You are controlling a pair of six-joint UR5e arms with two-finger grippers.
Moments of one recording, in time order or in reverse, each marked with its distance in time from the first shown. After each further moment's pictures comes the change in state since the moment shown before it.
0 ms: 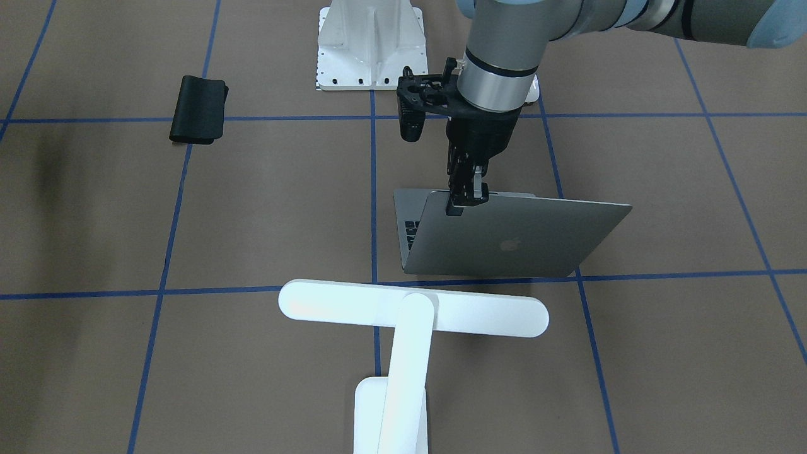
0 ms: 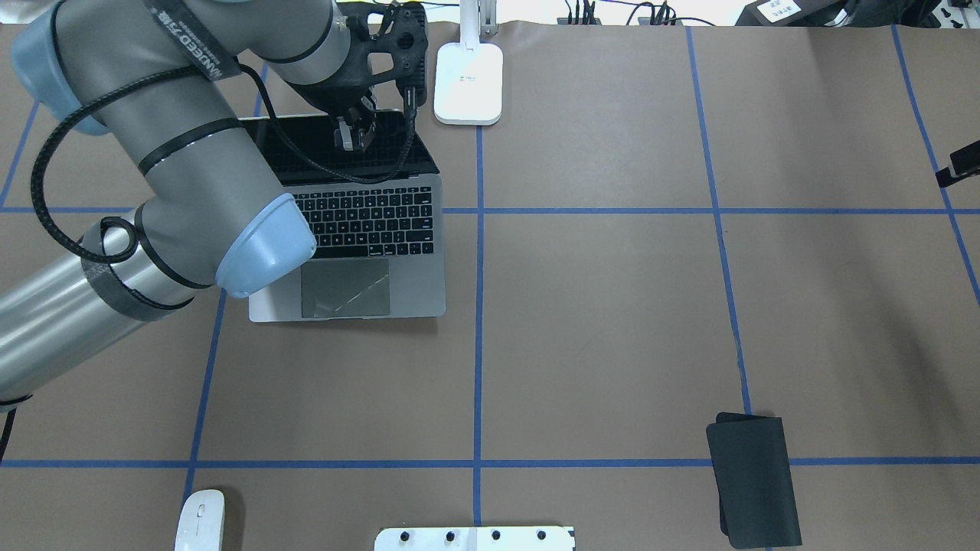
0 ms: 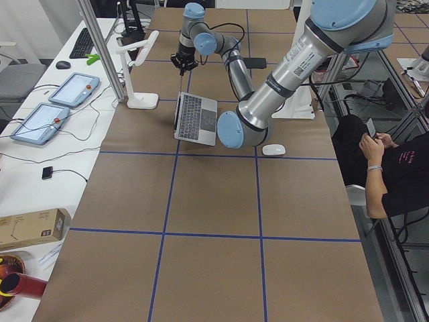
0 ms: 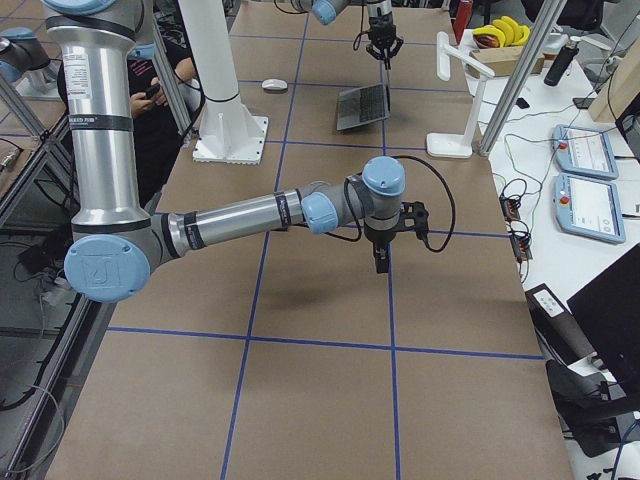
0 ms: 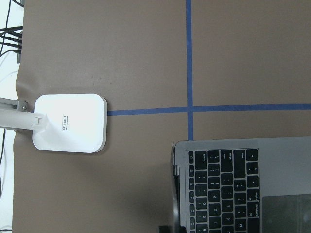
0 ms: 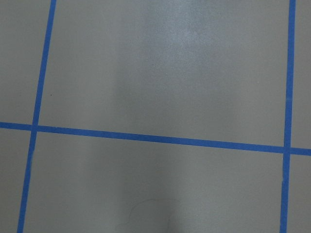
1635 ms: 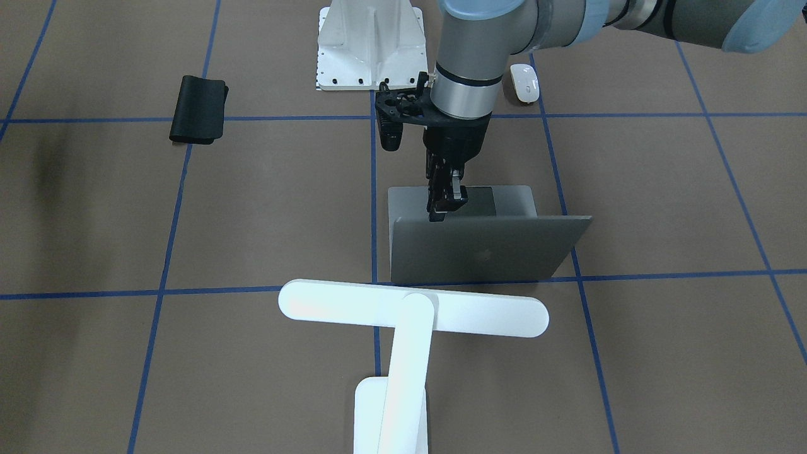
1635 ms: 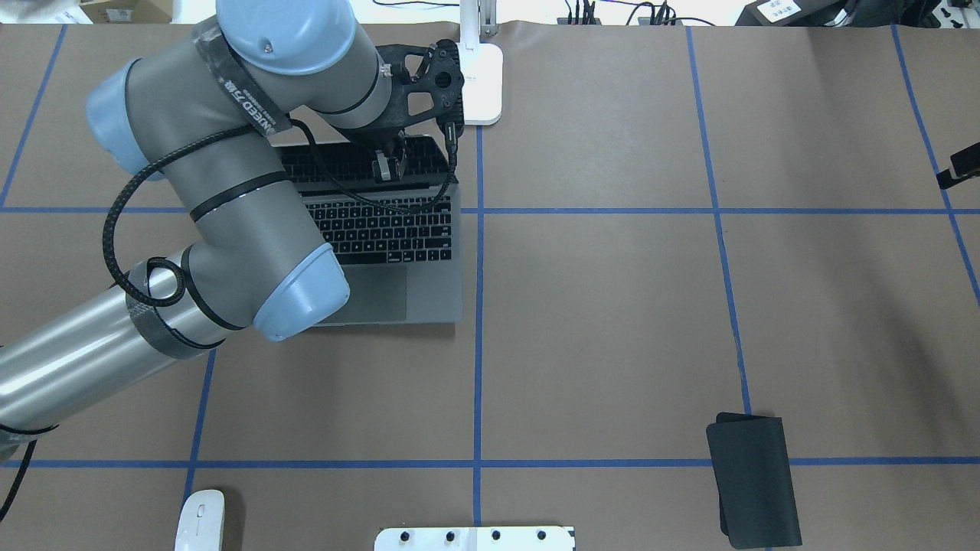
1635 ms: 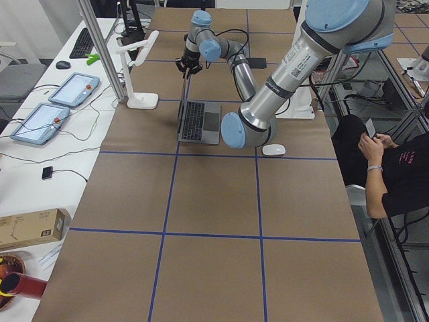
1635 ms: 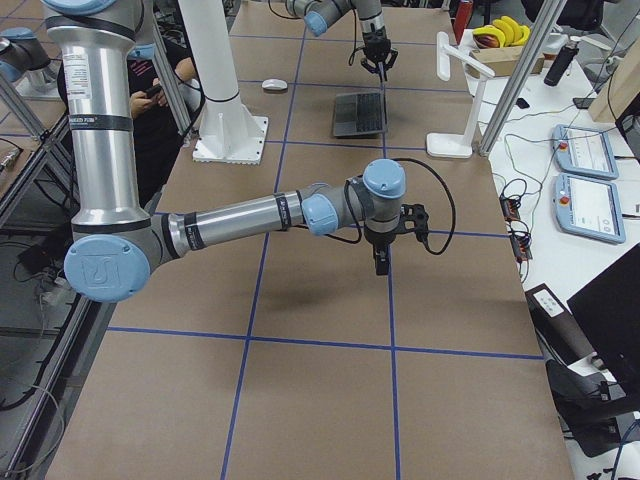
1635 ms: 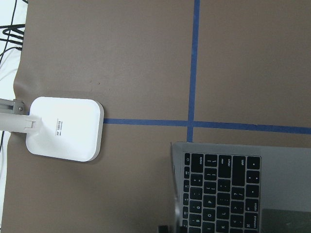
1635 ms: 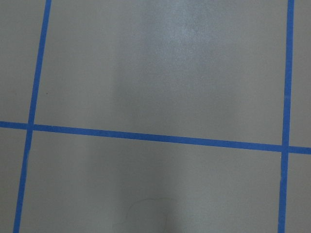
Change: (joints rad) left arm 0.080 0.011 0.021 -0.054 0.110 -0.129; right arm 0.001 0.000 -0.006 0.000 0.000 -0.005
